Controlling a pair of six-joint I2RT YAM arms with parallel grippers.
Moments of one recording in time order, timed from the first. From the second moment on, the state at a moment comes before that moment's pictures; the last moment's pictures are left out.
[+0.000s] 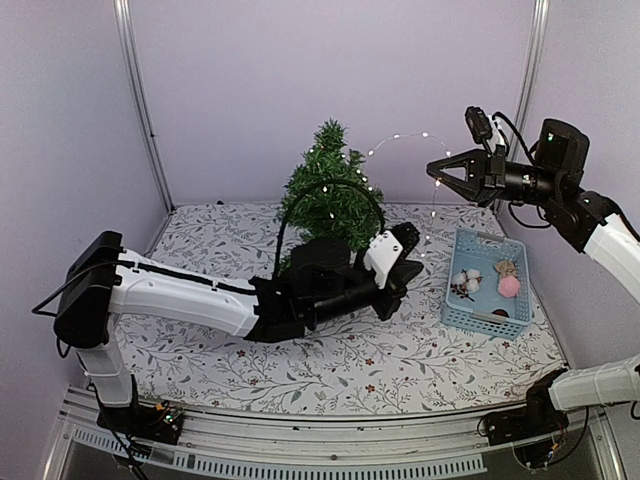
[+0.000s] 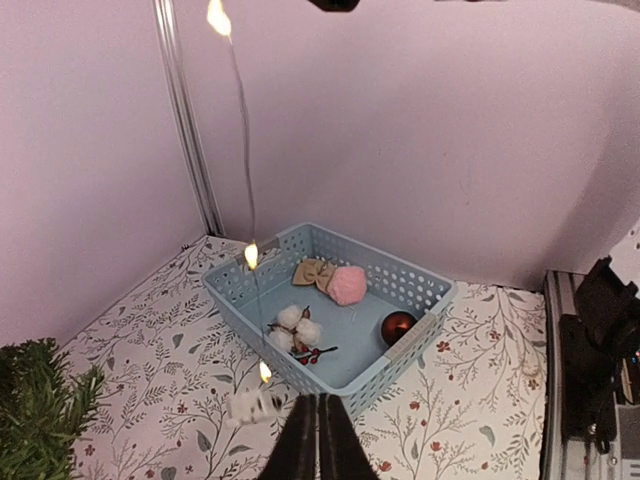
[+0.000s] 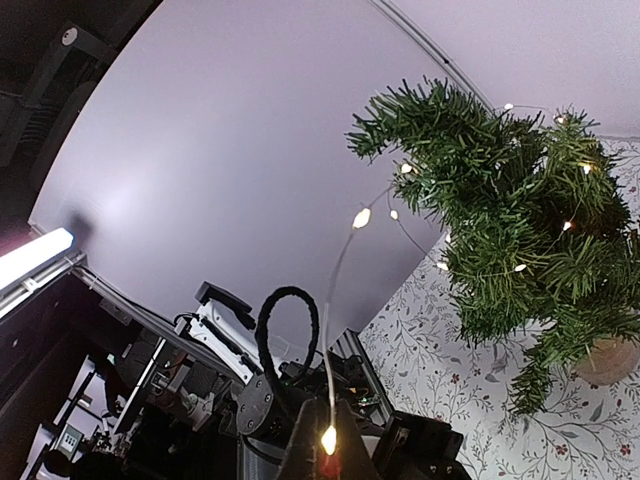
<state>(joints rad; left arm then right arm) -1.25 1.86 1.26 0.54 -0.18 0.11 0.42 1.13 1.19 -0.06 -0.92 0.85</state>
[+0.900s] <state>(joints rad) -1.24 1.91 1.32 0.56 -0.07 0.08 0.42 1.14 1.19 -0.04 -0.96 0.84</state>
